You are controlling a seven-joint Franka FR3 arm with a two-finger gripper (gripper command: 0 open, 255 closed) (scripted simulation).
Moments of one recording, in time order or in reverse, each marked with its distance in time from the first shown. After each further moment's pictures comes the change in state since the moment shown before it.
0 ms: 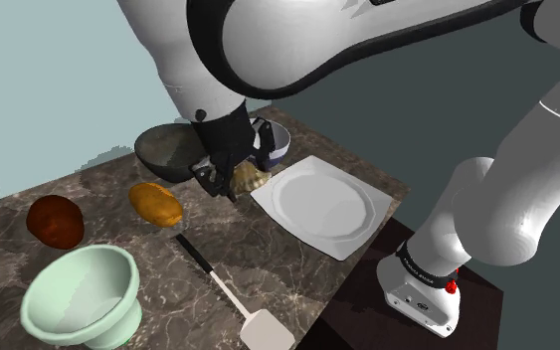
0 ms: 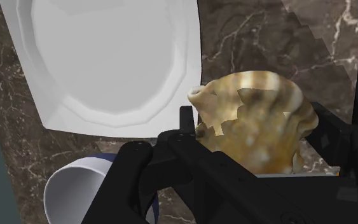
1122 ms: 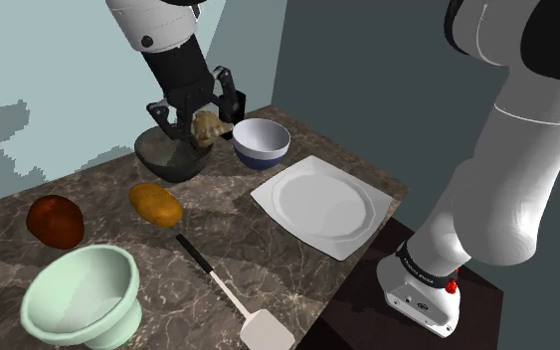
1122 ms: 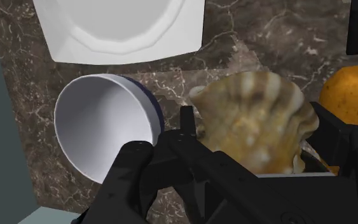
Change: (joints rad) arm -0.009 0.267 -0.037 0.429 -0.137 -0.187 -0.060
